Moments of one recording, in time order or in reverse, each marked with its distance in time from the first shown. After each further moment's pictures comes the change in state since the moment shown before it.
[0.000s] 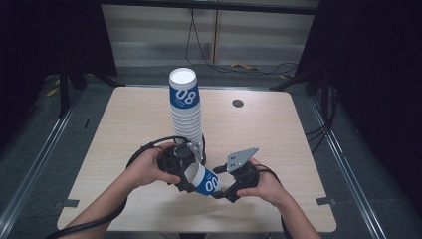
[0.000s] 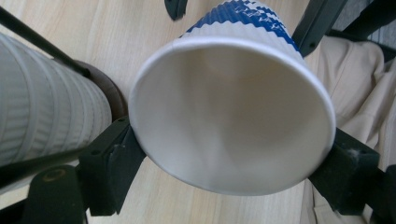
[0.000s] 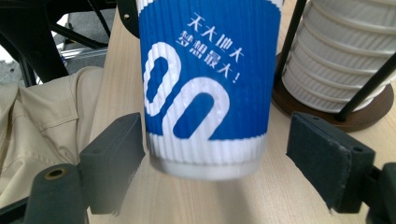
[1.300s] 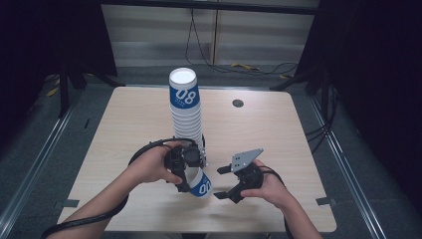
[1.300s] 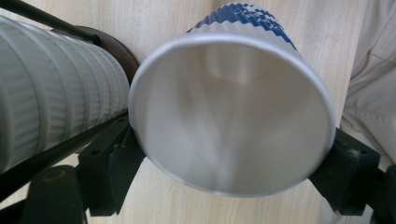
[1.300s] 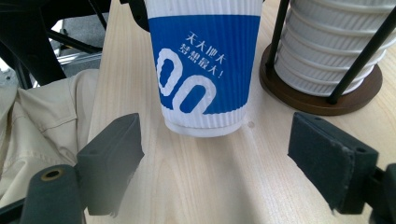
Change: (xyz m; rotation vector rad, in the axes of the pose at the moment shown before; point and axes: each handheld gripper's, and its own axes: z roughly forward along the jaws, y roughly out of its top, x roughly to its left) left arm -0.005 0.017 0.008 0.213 0.088 0.067; right arm 0.000 -0.009 -0.007 -0.007 -0.018 0.039
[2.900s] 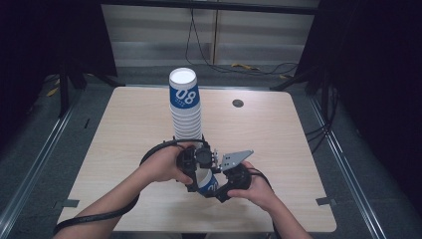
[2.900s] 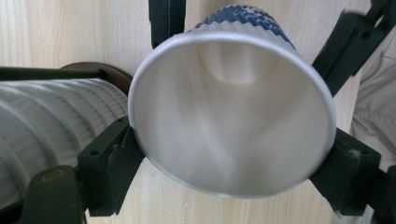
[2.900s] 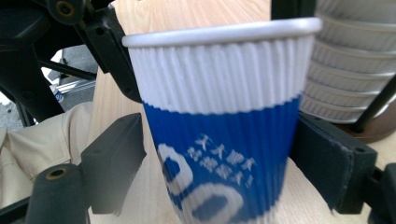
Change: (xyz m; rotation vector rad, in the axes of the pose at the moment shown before) left arm -0.007 0.029 0.006 0.018 0.039 0.045; right arm 0.004 0.008 0.030 -0.078 -0.020 0.078
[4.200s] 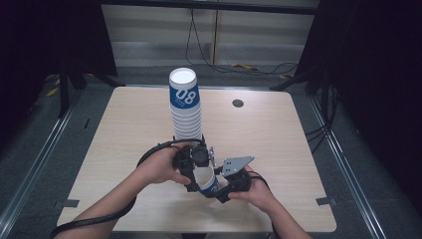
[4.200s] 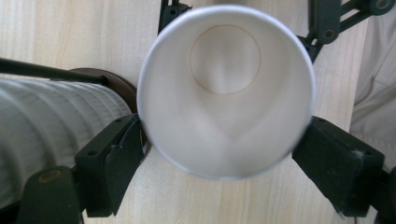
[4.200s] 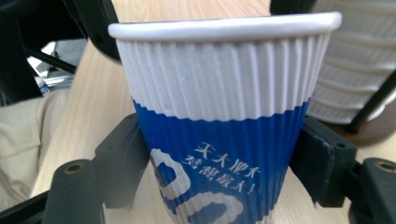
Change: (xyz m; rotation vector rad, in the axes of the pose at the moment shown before) left arm 0.007 -0.013 -0.003 -0.076 -0.022 -0.032; right arm -0.010 -0.024 0.010 -0.053 -0.015 -0.105
